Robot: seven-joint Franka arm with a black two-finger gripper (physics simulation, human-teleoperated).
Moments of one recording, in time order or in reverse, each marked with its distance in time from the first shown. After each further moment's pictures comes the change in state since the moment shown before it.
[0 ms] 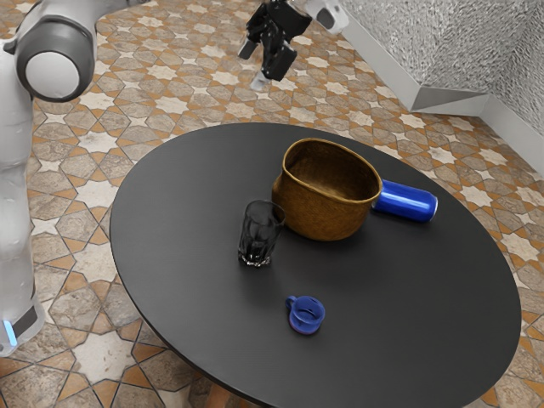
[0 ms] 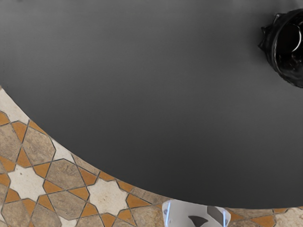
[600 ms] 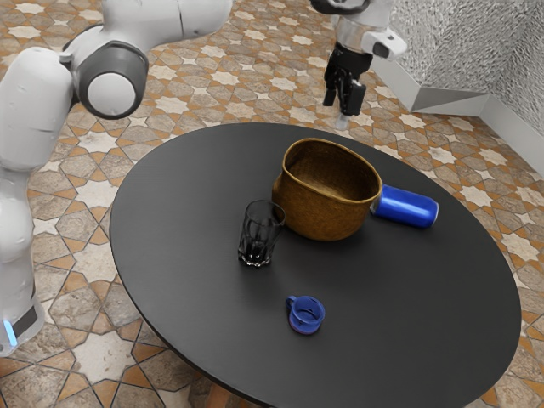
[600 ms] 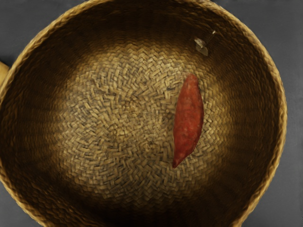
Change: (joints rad) arm 0.064 0.267 -0.024 0.096 -0.168 0.473 0.121
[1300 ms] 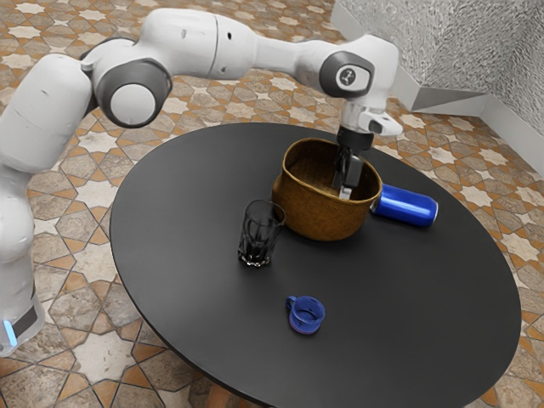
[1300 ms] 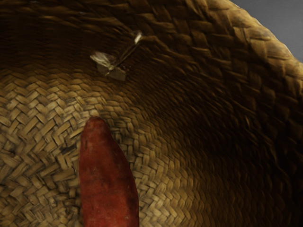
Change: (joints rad) arm 0.037 0.117 -0.003 -0.260 -0.243 0.268 0.270
